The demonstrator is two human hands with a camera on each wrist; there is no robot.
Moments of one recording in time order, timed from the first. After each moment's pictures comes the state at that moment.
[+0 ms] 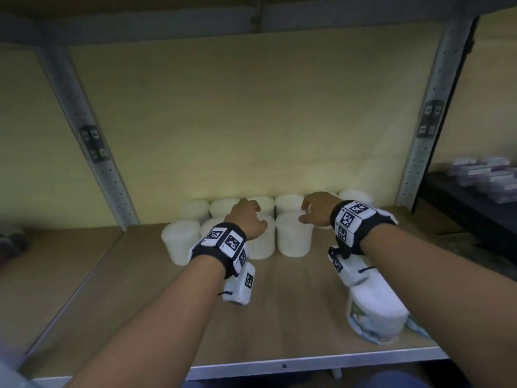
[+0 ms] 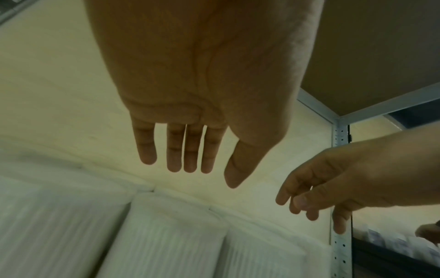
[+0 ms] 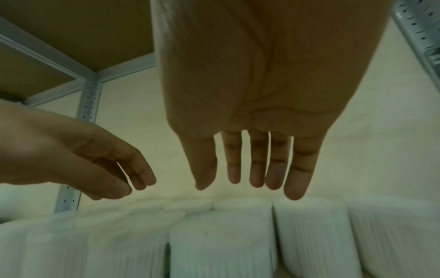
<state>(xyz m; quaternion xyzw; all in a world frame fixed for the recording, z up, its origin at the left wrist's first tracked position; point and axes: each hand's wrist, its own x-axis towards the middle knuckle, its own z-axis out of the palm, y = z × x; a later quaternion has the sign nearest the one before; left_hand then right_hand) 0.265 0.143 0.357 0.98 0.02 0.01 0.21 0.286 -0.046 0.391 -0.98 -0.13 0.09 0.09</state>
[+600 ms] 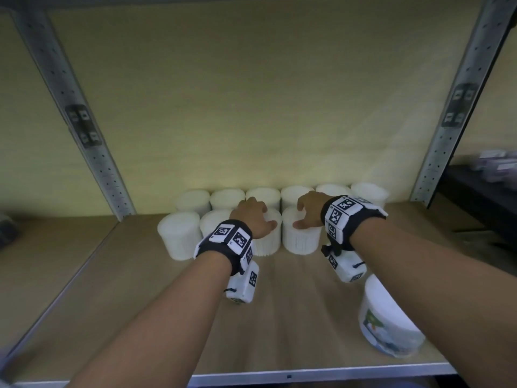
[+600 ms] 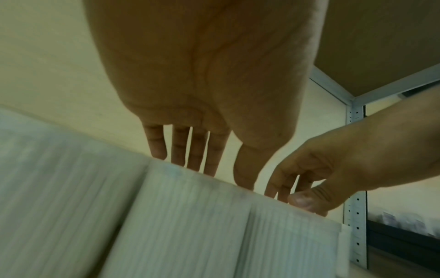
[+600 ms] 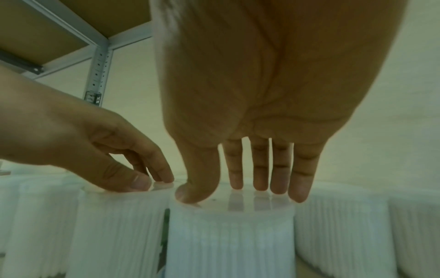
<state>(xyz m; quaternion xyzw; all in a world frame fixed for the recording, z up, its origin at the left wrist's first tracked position) 0.298 0.149 0.325 0.99 0.01 -0.02 0.14 0.321 -0.011 0.361 -0.98 -0.14 0.12 -0.03</state>
